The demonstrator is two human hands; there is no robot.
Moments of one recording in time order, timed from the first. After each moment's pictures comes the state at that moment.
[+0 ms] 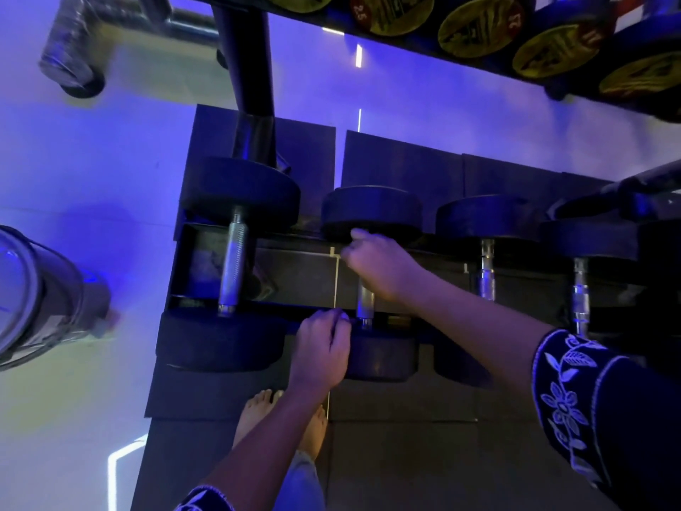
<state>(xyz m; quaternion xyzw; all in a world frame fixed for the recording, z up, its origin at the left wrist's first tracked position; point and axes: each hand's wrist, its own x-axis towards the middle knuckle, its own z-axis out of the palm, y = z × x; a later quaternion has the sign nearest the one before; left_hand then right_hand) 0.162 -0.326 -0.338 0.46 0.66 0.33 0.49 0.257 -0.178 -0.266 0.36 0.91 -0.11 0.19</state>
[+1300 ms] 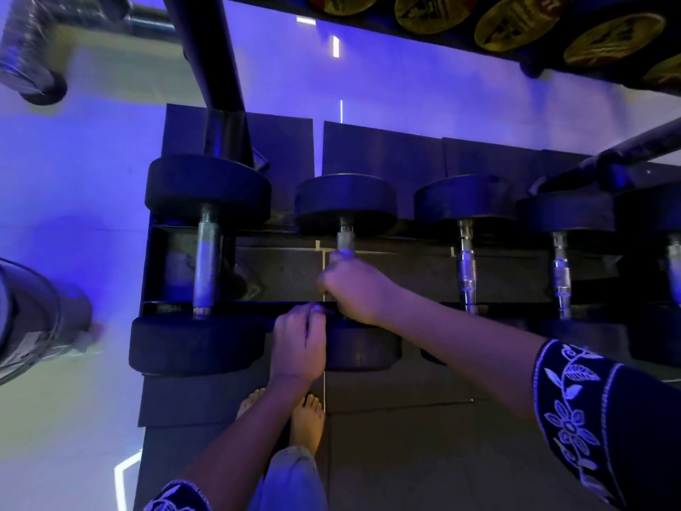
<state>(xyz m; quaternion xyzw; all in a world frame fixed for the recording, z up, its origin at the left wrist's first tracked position) 0.161 -0.321 -0.325 0.46 0.65 0.38 0.47 0.267 -0.212 -0.274 0.38 0.88 -0.22 0.18</state>
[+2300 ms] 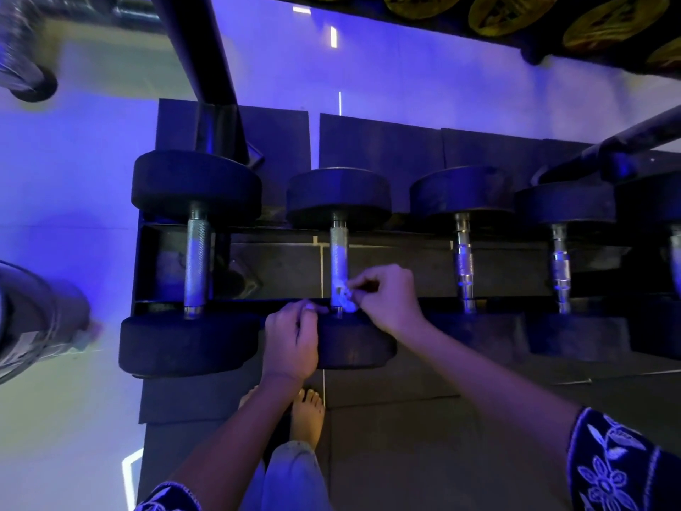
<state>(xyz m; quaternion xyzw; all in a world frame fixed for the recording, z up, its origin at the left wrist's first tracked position) 0.161 -0.319 -0.330 0.46 0.66 0.39 0.44 0.305 -0.246 -0.279 0.70 0.58 -0.40 -0.08</state>
